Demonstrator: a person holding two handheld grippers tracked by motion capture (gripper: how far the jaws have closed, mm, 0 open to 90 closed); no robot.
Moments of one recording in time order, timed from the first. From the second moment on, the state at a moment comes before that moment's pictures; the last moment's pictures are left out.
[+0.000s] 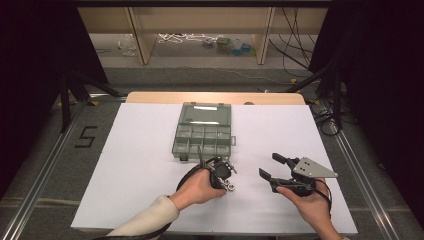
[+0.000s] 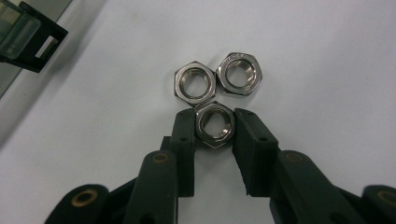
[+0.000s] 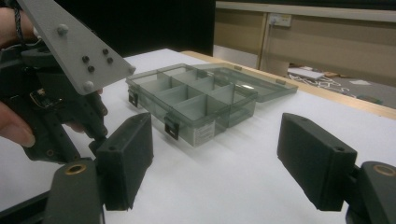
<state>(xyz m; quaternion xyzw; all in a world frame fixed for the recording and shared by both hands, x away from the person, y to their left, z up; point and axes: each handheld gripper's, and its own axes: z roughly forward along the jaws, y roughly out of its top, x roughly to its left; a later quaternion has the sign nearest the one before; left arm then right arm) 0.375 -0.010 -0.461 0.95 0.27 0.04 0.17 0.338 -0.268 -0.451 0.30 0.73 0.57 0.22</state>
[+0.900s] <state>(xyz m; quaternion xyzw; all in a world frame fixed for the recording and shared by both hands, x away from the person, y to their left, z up) 0.376 0.009 -0.442 0.94 0.27 0.05 0.21 0.337 -0.266 -0.452 0.30 0.73 0.58 0.22</state>
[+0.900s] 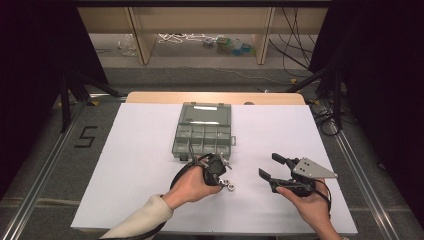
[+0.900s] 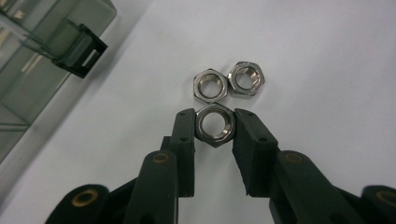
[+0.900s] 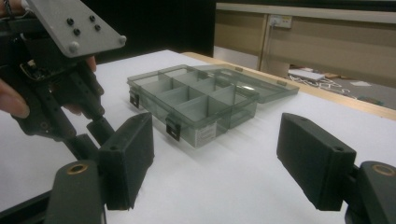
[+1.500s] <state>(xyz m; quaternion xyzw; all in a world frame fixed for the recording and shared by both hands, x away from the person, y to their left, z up) 0.390 0.043 -0.417 0.92 0.30 0.08 0.25 0.336 -0.263 -0.452 0.28 0.72 0.59 0.22</state>
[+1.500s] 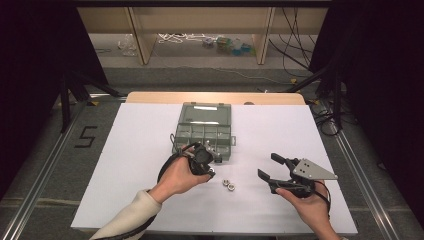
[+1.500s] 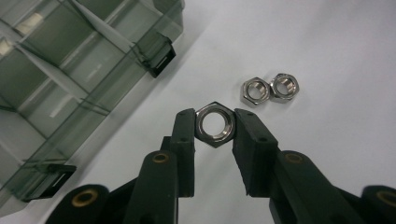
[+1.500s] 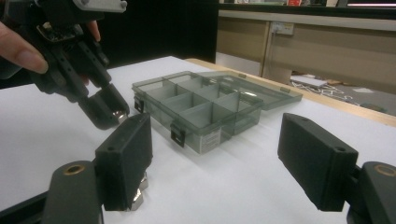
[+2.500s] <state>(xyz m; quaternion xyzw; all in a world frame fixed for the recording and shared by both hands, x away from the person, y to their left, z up) 0.411 0.069 -0.395 0.91 0.32 0.11 0.25 0.335 -0.262 -0.452 0.29 0.73 0.58 0.22</state>
